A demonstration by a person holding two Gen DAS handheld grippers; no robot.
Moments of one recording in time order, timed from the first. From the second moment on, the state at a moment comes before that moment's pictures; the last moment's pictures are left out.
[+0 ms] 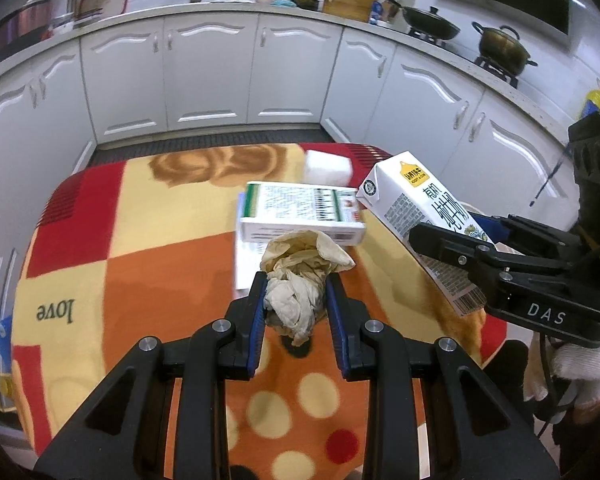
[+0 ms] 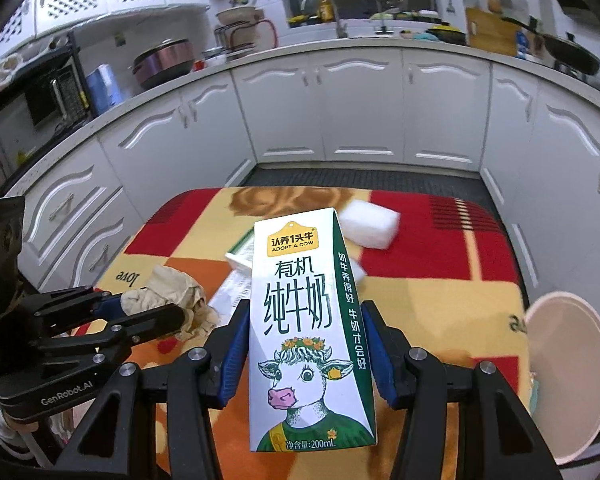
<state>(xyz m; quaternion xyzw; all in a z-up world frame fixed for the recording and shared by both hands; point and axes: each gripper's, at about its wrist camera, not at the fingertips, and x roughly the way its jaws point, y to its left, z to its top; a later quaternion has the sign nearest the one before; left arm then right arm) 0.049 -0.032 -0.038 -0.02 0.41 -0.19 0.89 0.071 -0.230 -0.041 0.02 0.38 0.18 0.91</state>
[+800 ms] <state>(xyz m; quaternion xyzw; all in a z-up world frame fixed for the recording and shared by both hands) 0.054 -0.147 -0.032 0.02 0.41 -0.27 0.87 0.042 -0.344 -0.045 0.08 0.38 0.08 0.92</state>
